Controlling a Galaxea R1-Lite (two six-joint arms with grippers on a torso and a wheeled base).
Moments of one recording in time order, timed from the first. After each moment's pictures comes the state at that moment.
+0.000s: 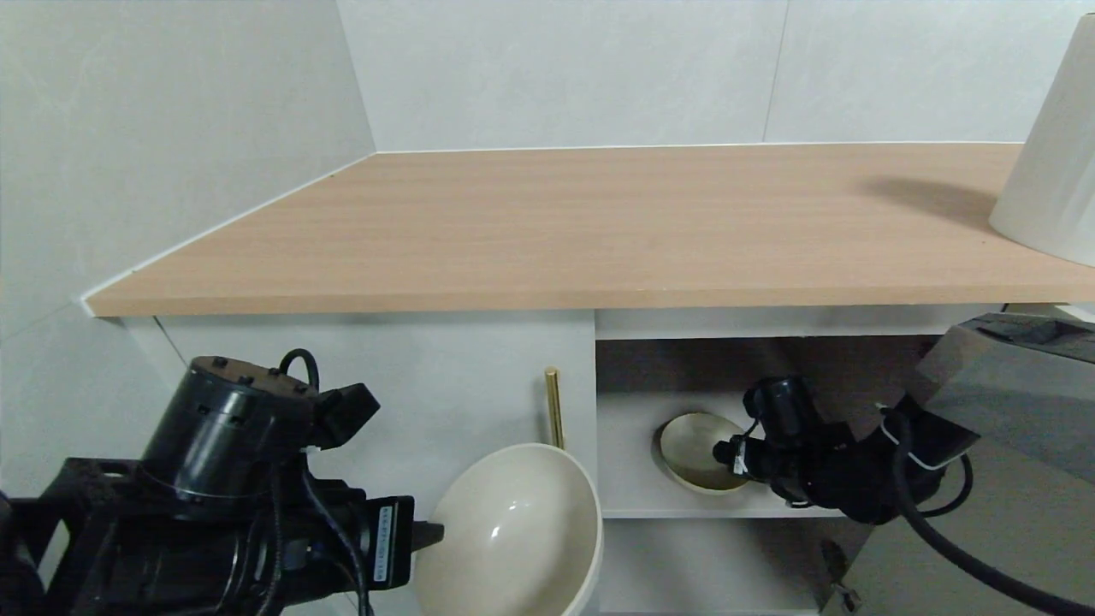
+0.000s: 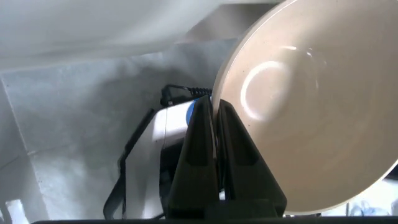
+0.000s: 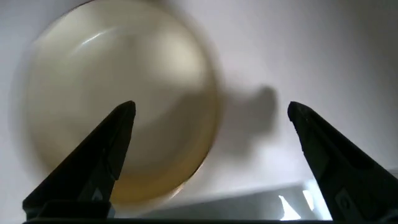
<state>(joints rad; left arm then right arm) -0.57 1.46 -0.66 0.00 -0.07 -0.56 0.41 2.25 -0.92 -0.55 -0.31 0.51</state>
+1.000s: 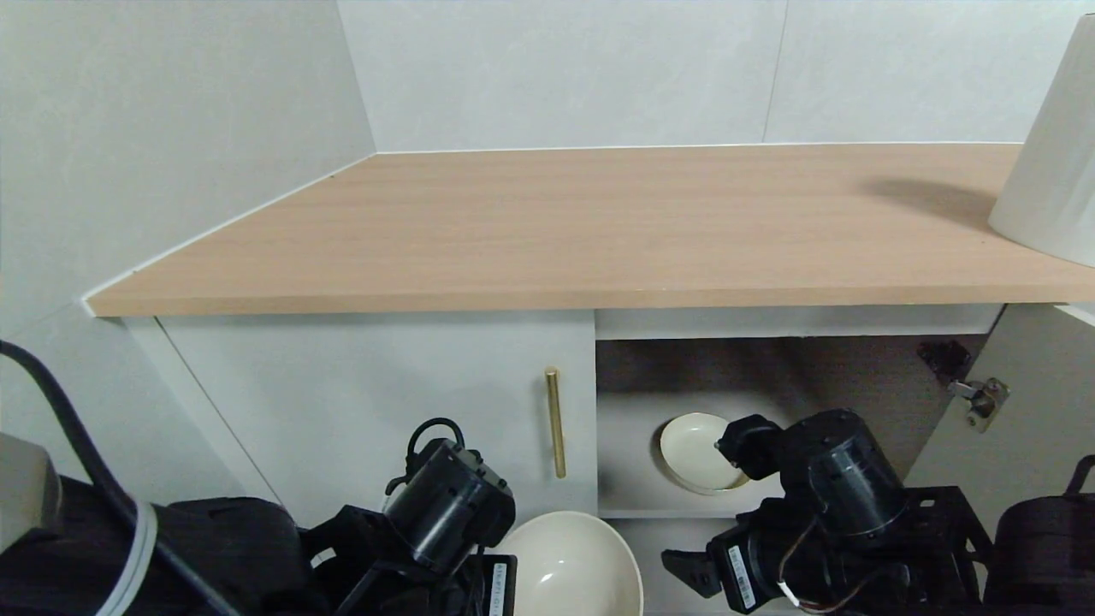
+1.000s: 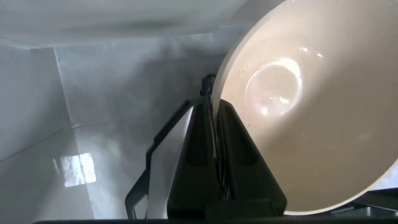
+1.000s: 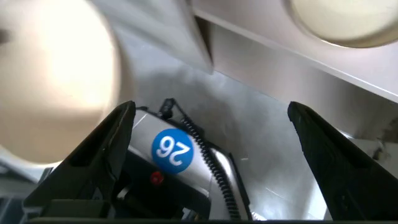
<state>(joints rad) -0.78 1.80 -0.67 -0.08 0.21 -0.67 0.78 1.76 -0.61 -0.42 -0.11 0.30</state>
